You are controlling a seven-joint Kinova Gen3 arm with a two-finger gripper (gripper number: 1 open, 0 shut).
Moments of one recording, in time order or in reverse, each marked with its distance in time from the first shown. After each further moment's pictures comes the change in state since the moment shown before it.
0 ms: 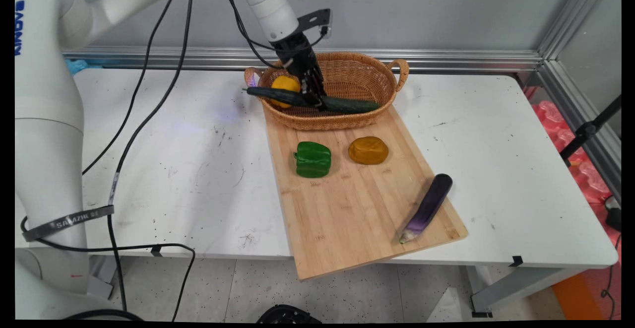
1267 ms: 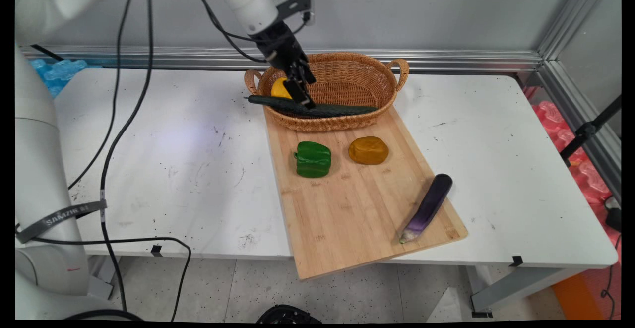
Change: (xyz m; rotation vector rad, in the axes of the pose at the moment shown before) arm -0.015 0.040 -0.037 0.062 0.044 -0.077
